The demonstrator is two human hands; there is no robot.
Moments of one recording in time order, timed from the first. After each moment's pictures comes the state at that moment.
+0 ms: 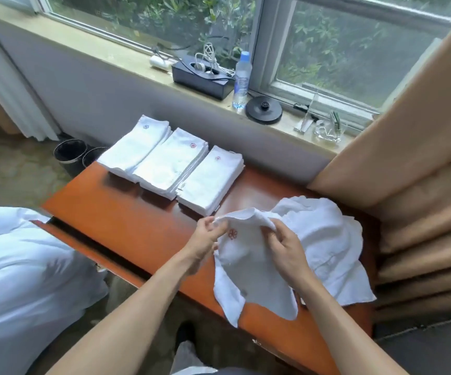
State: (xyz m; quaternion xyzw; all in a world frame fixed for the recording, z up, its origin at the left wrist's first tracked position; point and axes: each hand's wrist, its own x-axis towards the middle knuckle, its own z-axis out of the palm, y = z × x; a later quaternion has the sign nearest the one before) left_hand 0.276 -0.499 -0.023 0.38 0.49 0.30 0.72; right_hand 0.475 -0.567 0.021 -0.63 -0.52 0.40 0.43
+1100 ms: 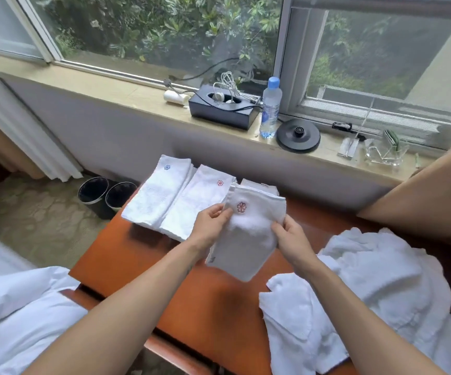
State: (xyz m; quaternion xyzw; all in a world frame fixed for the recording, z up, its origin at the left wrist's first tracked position) left_hand 0.185 -0.292 0.004 0.43 0.55 0.37 0.61; right_hand 0.385 -0.355 0.000 -0.61 -0.36 0.52 0.47
